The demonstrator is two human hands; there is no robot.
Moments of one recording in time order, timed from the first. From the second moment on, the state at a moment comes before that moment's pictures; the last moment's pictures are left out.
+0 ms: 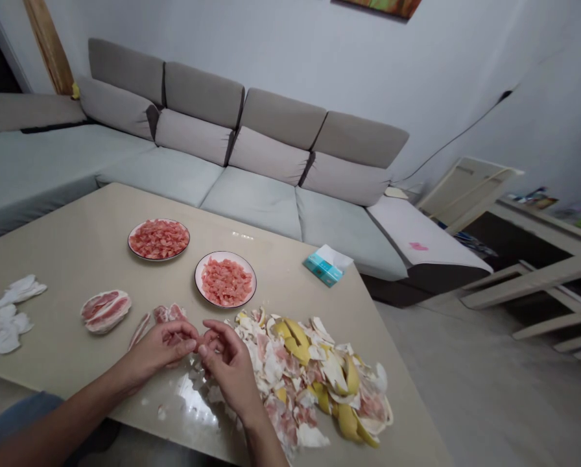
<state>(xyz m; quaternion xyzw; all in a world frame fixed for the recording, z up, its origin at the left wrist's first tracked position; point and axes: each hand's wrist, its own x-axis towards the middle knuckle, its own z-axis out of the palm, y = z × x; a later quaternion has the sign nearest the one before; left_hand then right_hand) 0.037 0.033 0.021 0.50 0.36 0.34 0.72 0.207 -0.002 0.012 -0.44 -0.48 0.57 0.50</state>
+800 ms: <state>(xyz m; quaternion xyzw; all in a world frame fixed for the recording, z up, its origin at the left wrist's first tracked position) 0.045 0.029 0.019 0.44 0.40 0.36 0.72 0.194 -0.001 0.015 -0.47 -0.47 0.51 0.55</state>
